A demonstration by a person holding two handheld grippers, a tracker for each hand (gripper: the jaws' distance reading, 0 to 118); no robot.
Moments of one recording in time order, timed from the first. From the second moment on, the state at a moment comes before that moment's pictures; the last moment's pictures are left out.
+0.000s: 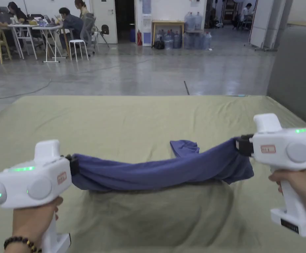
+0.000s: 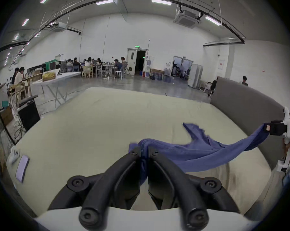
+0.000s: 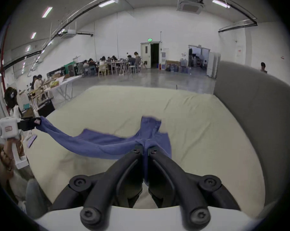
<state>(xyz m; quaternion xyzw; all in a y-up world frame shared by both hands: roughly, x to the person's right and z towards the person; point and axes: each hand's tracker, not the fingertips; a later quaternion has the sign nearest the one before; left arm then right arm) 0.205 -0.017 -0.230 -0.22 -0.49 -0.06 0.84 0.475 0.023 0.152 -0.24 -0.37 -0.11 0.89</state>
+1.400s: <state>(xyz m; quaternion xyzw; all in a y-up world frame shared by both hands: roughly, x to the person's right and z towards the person) 0.123 -0.102 -0.173 -0.31 -0.46 -0.15 0.82 0.379 -0.117 0.220 -0.35 -0.42 -0.24 0.81</state>
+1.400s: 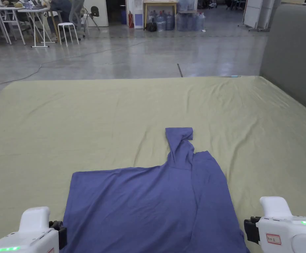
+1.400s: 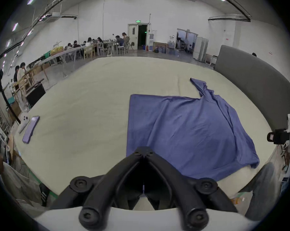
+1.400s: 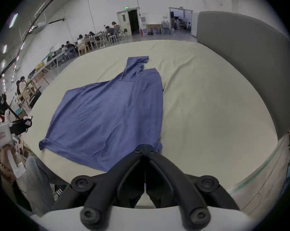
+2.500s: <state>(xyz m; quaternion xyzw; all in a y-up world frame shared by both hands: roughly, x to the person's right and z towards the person) 0.334 -0.143 -0.297 -0.35 -0.45 -0.15 0.81 0.844 -0.181 -0.160 -0.44 -0.42 -0.27 0.75</state>
